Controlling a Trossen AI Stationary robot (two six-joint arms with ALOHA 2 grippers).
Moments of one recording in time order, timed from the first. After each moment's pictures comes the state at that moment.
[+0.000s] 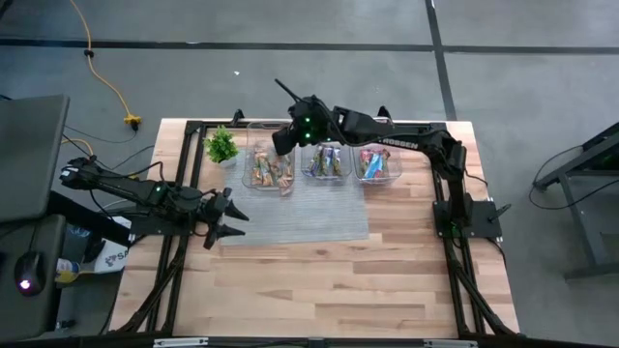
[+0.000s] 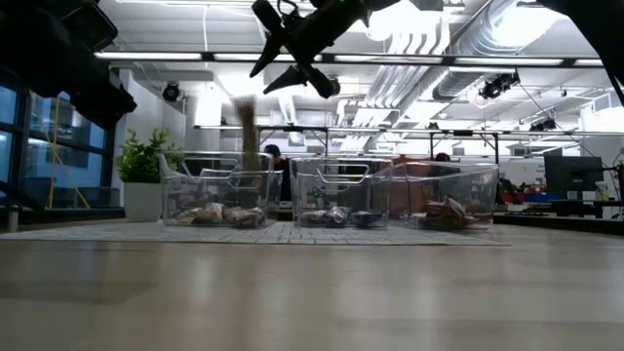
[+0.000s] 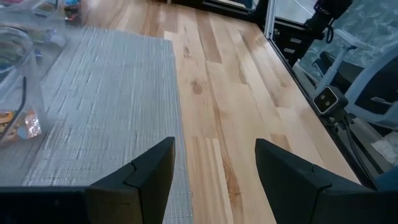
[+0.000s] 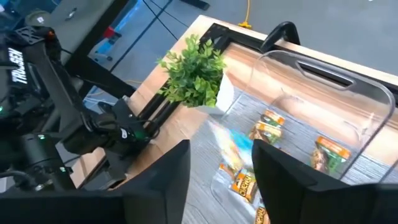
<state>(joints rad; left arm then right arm) -0.26 0.41 0.23 -0.18 -0.04 -0.30 -0.30 2.01 1.92 -0.44 -0.01 0.69</state>
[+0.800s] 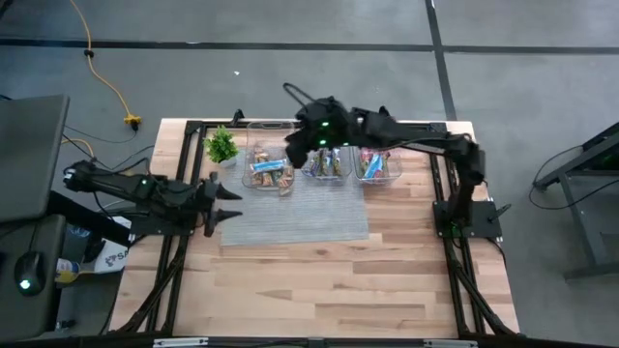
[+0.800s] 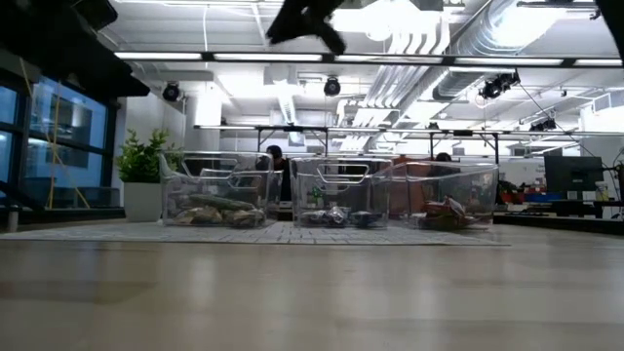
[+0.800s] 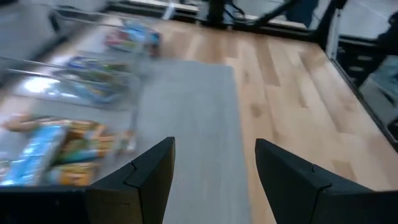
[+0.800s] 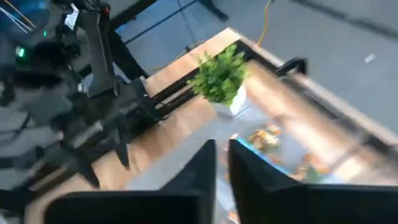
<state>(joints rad) -0.26 0.31 0.35 -0.40 -0.30 -0.25 -0.22 1.87 1.92 -0.56 0.05 0.45</state>
